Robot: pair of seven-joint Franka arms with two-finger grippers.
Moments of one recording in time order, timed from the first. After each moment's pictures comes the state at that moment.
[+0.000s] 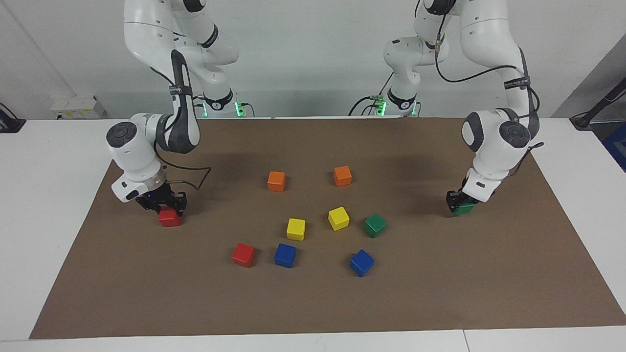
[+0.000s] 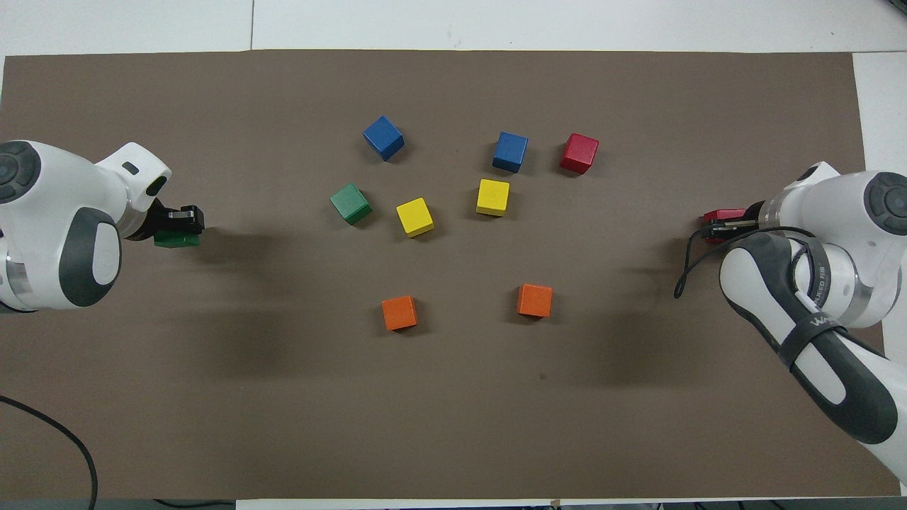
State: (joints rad) left arm 0.05 0.30 -0.05 -2.01 0.07 2.35 -0.08; right arm 0.05 0.24 -0.17 -2.15 0.05 2.47 -0.13
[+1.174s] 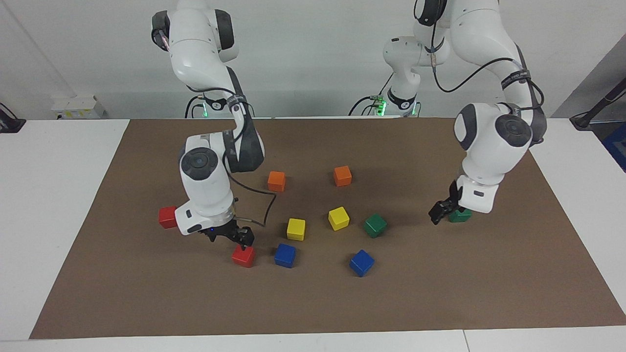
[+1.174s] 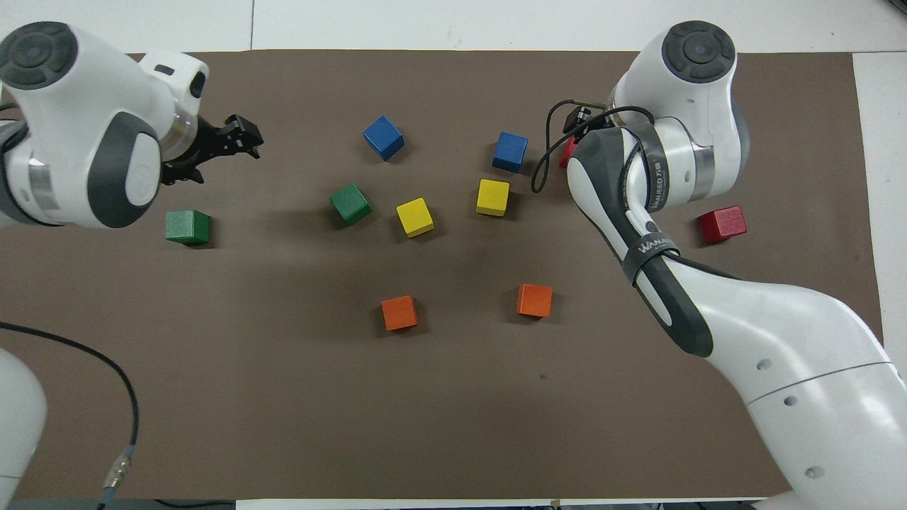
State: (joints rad) left arm -0.15 0.40 -0.07 -1.54 0.02 1.99 -0.61; right arm 0.34 0.65 -0.16 -1.34 0.04 2.05 0.54
